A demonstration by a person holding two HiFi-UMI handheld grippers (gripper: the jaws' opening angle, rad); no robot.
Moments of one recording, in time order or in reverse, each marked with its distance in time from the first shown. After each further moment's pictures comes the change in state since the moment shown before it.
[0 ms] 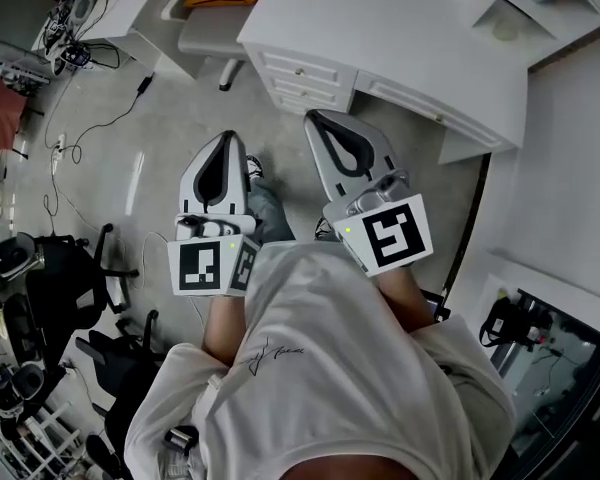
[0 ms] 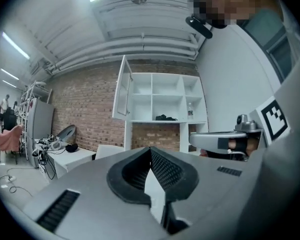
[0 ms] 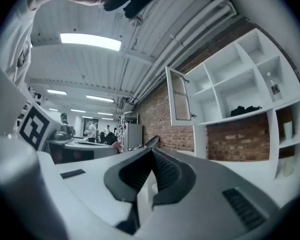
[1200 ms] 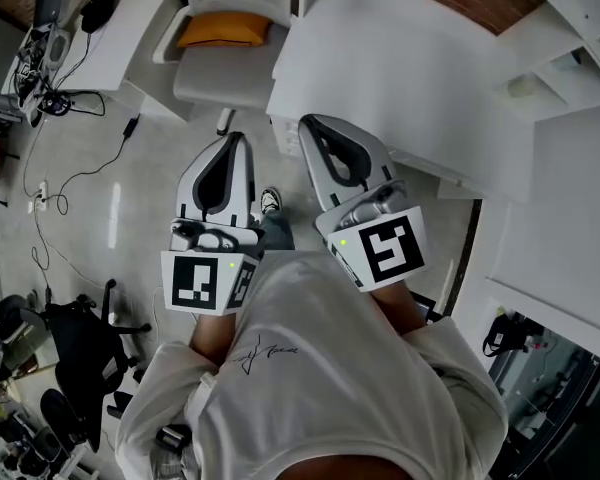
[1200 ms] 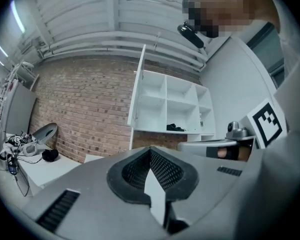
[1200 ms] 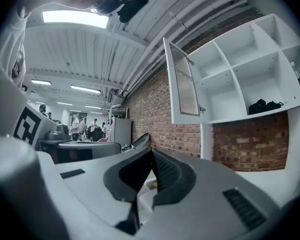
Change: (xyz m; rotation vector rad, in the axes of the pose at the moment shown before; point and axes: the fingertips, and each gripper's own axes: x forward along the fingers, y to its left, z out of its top) left arm 0.194 0.210 0.050 -0.058 -0.072 -0.187; right arm 0.294 -0.042 0.019 -0.035 0.068 -0.103
